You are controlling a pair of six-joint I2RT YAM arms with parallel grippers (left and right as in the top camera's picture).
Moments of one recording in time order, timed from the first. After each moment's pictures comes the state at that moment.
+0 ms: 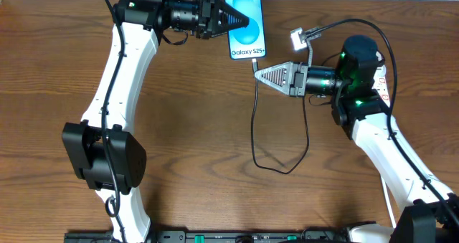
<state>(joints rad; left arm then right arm) -0.18 2.01 1.99 -0.74 1.36 -0.44 0.20 1.48 0.99 0.25 -1.21 0.83</state>
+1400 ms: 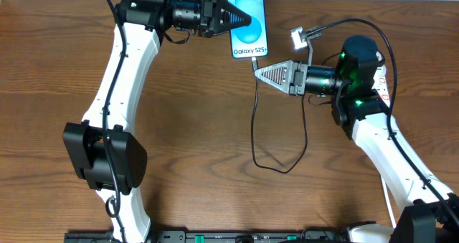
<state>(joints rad) -0.18 2.01 1.99 -0.70 1.36 -0.45 0.20 1.48 0.99 0.26 -1.20 0.86</state>
